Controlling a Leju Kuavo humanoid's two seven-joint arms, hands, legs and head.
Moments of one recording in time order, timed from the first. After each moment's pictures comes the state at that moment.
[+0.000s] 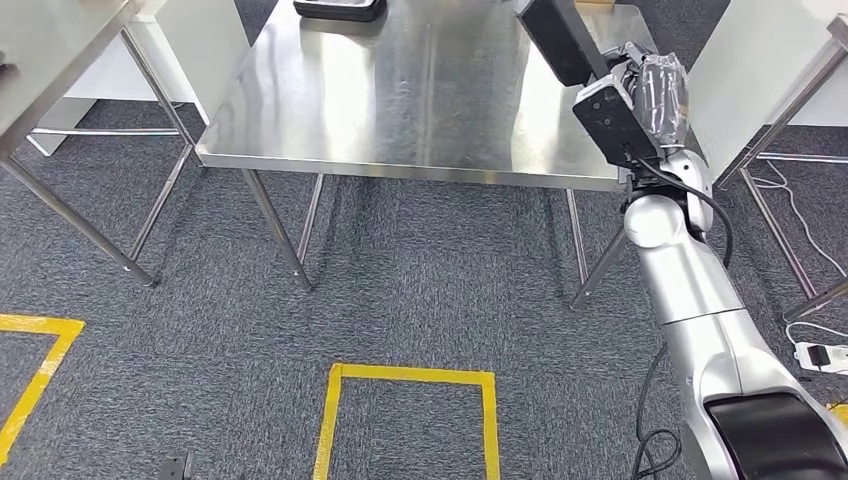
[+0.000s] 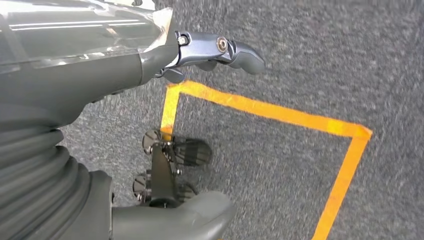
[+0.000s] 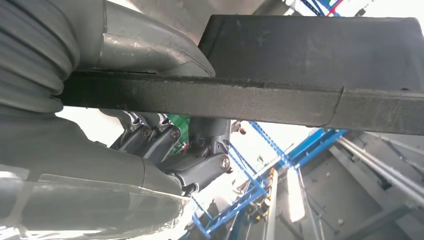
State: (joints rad) left arm -0.18 -0.04 0.58 -0.22 -0.29 0.06 -0.36; right arm -0.86 -0.23 0.43 -1.03 0.51 -0.29 -0.20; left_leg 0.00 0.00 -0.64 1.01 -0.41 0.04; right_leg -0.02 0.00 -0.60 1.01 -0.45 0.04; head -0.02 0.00
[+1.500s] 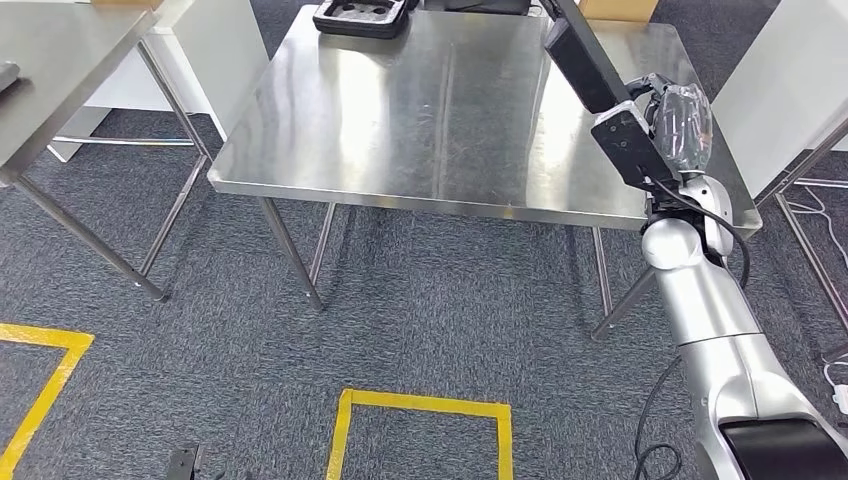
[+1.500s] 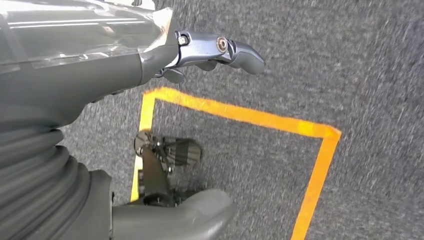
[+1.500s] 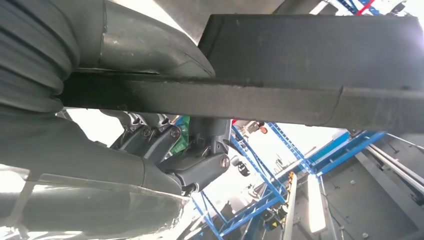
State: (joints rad) left arm -0.19 -0.04 0.56 -0.22 -0.33 0.05 -0.34; right arm -0.78 -0.27 0.37 -1.05 0.57 -0.29 -0.16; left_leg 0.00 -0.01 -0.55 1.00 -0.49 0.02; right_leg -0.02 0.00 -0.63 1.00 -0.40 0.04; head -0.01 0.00
